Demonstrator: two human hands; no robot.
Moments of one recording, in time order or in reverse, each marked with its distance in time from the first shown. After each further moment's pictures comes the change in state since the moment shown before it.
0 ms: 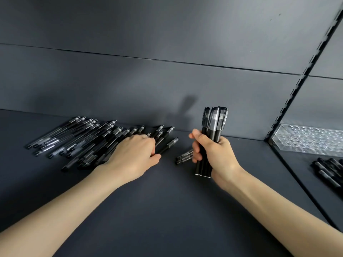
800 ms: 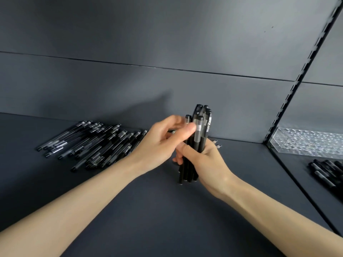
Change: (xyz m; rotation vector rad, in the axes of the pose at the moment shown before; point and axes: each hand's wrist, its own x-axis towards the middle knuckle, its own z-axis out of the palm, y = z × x) left_hand -0.008 0.038 -0.034 -1.221 0.024 0.177; right_hand -0.029 -0.007 0.020 -0.134 -0.320 -0.231
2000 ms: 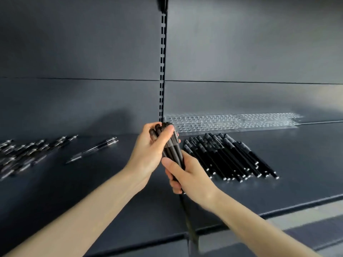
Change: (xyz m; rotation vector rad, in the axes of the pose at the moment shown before) left_hand 0.007 0.057 0.243 -0.326 0.120 -0.163; right_hand -0.174 -0.044 -0.170 -0.113 0.178 0.153
